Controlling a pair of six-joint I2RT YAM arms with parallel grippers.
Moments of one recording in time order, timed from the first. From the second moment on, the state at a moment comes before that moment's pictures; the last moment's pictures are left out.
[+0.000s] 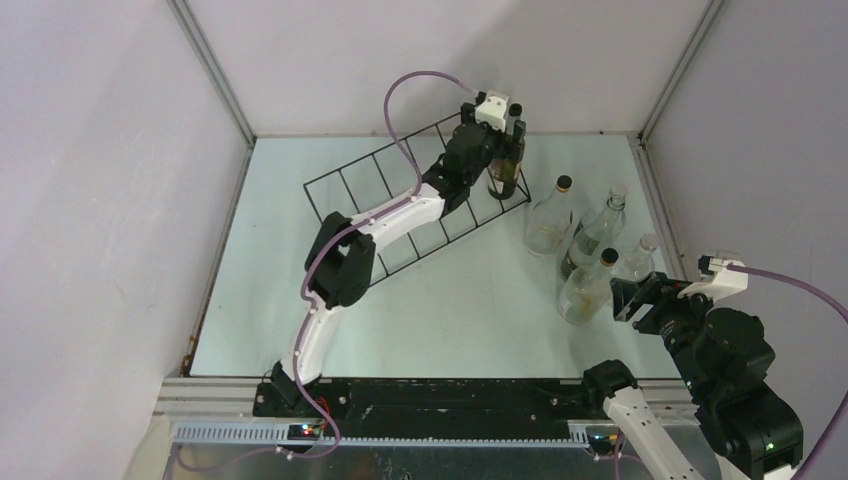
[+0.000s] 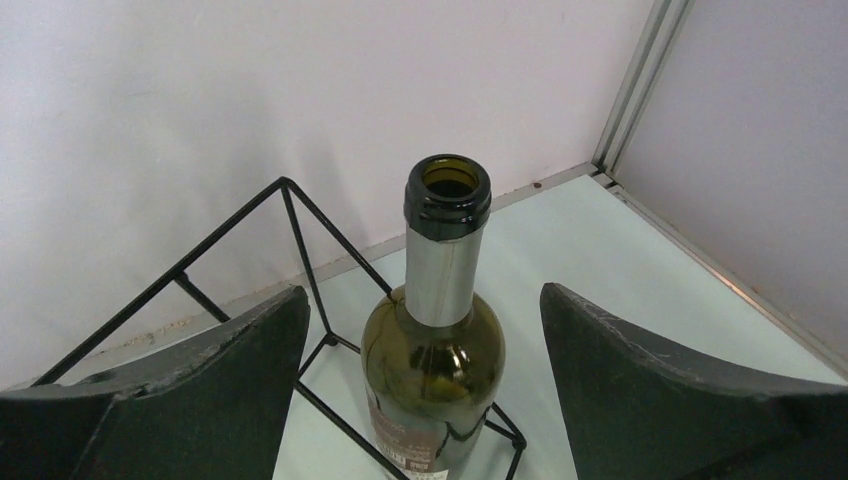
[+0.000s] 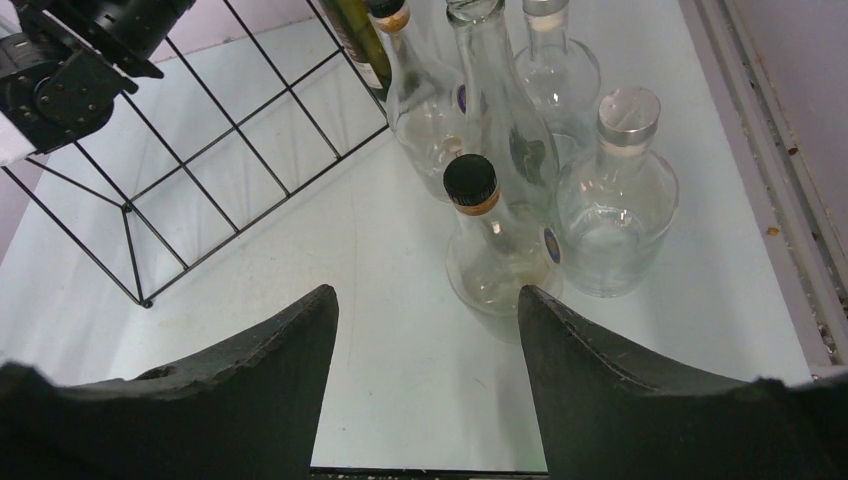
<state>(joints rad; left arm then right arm) -0.75 2.22 1.90 0.39 -0.22 -0.04 0.32 0.35 1.16 -1.08 0.23 0.37</state>
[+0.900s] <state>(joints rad) -0.71 2.45 2.17 0.38 -0.23 -0.03 0.32 0.34 1.16 -1.09 0.23 0.37</state>
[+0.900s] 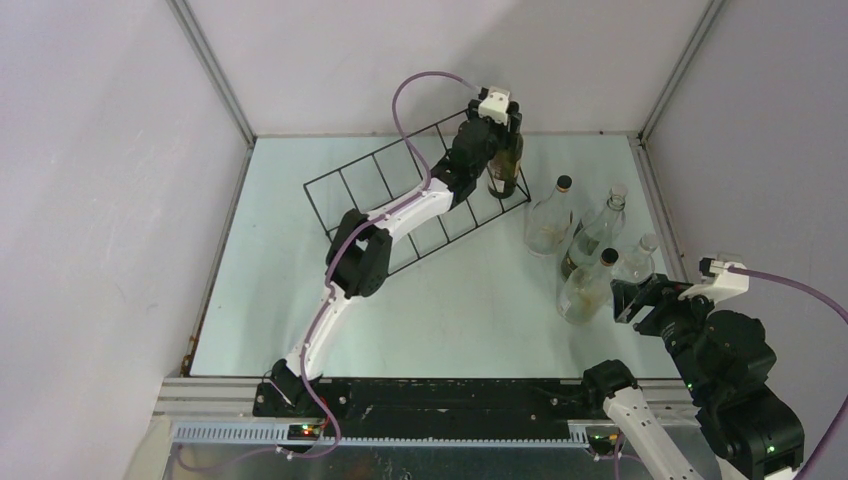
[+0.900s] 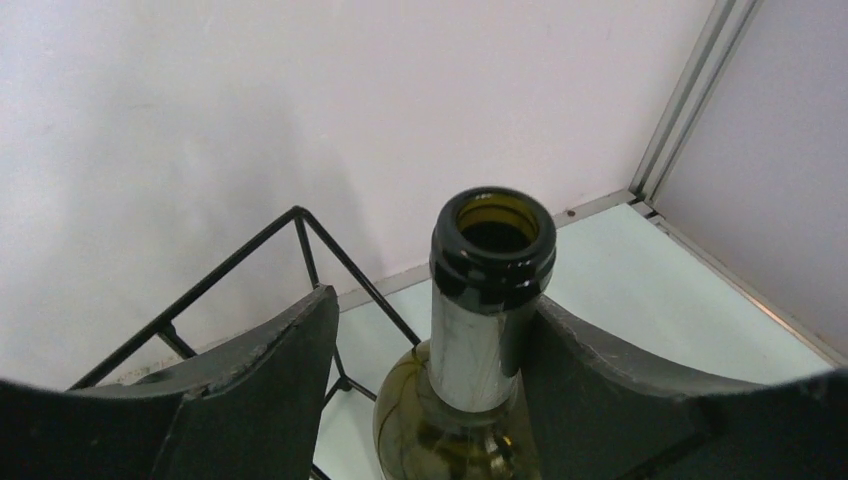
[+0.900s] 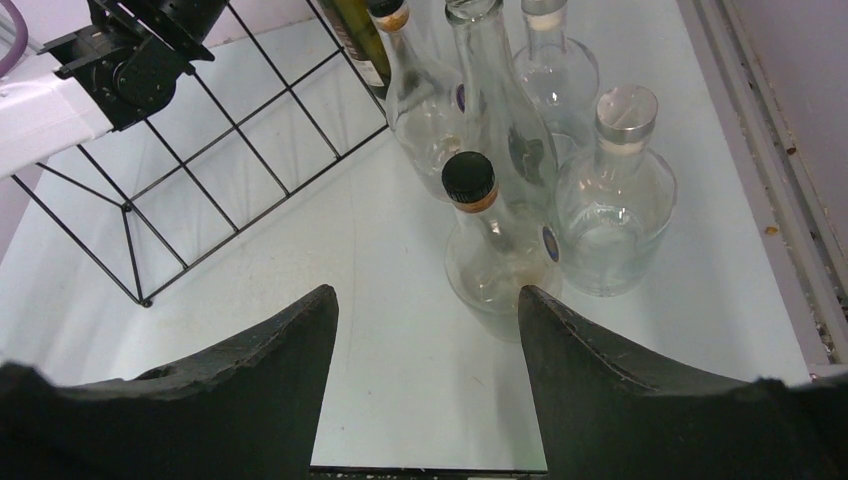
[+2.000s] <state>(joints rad) -0.70 2.49 2.25 0.39 -0.11 -0.03 0.32 0.38 1.16 -1.09 0.22 0.35</state>
